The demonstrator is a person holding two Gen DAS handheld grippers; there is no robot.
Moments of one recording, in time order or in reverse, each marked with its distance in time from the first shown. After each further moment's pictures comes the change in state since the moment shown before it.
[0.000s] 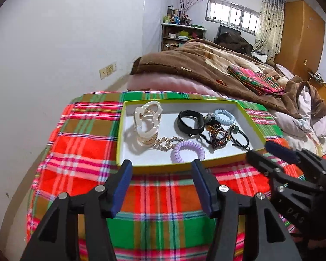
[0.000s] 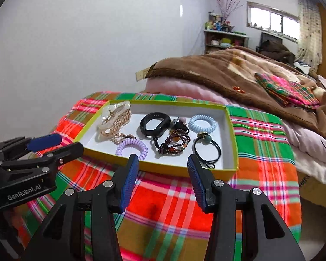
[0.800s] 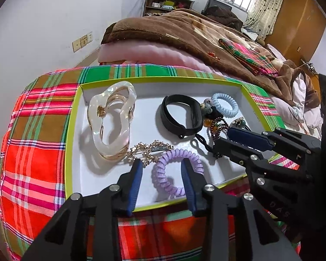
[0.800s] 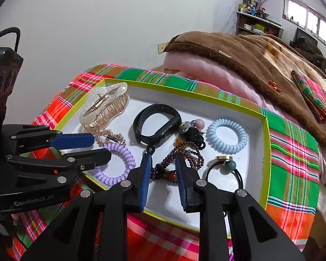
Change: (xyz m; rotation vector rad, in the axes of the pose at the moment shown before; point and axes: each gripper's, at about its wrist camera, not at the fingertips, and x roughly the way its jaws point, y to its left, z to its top) left arm 0.091 -0.007 0.032 0.008 0.231 -0.160; right arm 0.101 -0.014 0.036 -0.155 0.213 0.151
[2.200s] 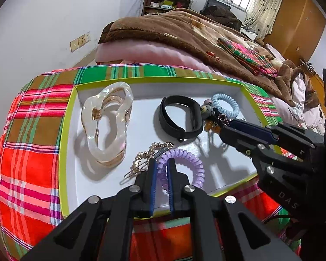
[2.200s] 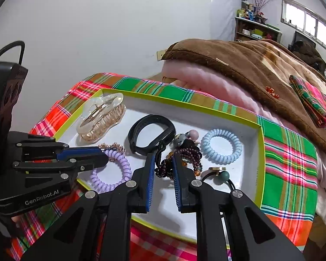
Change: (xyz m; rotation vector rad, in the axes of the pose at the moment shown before) left arm 0.008 0.001 0.002 0.004 0.002 -0.014; right arm 0.000 -0.007 0.004 -0.008 -0.038 0.008
